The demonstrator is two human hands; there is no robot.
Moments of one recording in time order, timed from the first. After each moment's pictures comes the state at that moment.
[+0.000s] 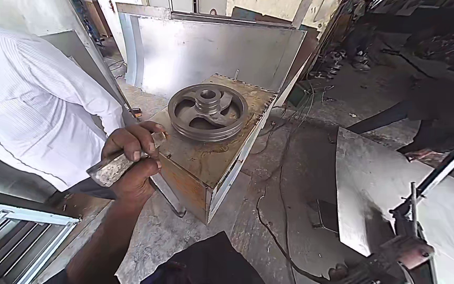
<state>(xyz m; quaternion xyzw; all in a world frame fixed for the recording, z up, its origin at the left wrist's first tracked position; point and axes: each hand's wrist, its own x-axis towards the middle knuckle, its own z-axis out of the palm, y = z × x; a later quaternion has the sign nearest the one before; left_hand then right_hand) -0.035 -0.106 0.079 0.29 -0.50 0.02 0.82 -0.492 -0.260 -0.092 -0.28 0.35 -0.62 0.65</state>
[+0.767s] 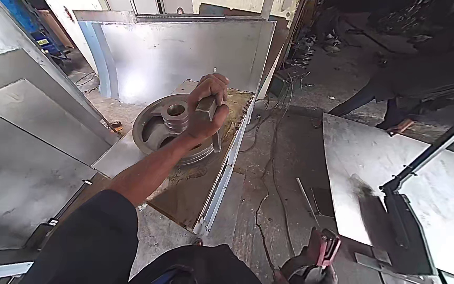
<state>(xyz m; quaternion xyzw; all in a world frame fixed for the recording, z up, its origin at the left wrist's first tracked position) -0.007 -0.407 0.110 0.22 -0.68 0.08 0.70 -0.415 -0.240 -0.099 -0.67 0.56 -0.36 0.32</state>
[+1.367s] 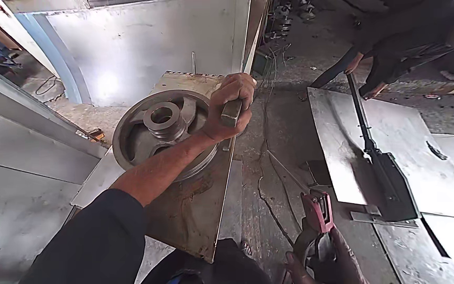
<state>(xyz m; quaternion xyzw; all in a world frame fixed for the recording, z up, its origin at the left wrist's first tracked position) -0.014 -0.469 0.075 0.14 -0.72 -0.01 0.68 -0.351 -0.255 -0.059 -0.70 0.52 -0.43 0.22</state>
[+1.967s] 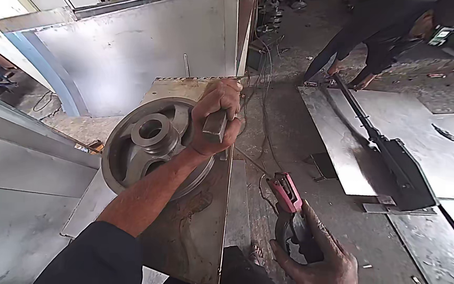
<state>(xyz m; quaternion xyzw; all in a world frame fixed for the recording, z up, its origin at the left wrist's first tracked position) -0.006 -0.464 0.073 0.15 -0.72 -0.02 0.68 -0.300 -0.297 -0.040 -0.75 0.51 -0.38 0.20</state>
